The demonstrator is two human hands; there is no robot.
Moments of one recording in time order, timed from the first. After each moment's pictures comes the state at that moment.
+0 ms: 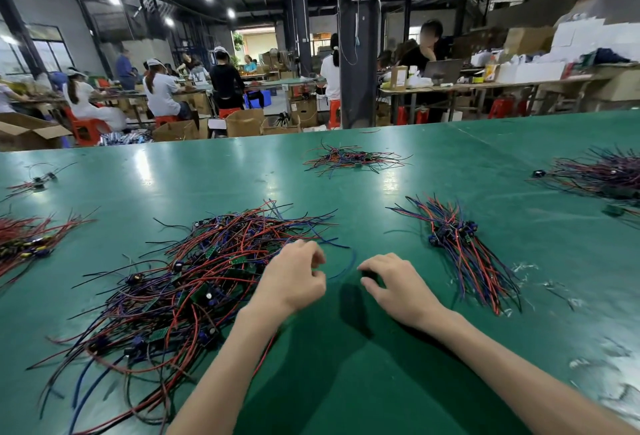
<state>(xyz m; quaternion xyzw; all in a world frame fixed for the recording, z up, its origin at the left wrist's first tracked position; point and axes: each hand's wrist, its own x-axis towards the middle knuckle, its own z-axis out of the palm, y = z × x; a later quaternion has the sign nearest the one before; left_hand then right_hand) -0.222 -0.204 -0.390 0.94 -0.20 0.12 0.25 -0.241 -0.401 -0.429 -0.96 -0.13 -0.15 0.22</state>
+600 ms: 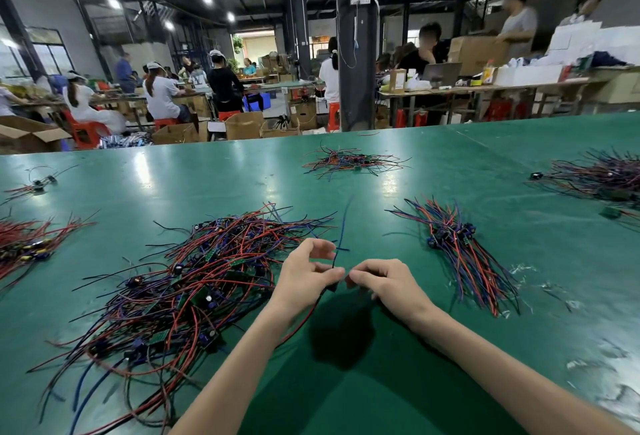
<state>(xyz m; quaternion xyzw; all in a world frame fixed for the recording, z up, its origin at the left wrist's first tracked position) -0.228 -0.223 -0.394 0.78 -0.13 0.01 0.61 -0.255 -0.381 -0.407 -0.83 -0.06 -0.06 0.55</state>
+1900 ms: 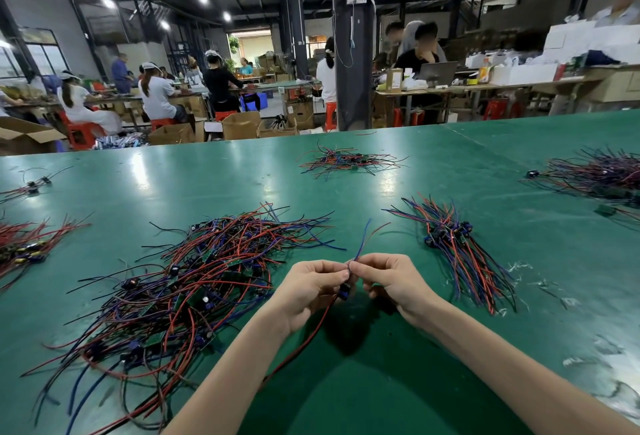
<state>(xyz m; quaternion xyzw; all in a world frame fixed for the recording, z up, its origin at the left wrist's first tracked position) -0.235 -0.230 -0.393 0.64 -0.04 -0.21 0.74 -0.249 -0.387 -0.410 -0.67 -0.02 -0.01 0.74</state>
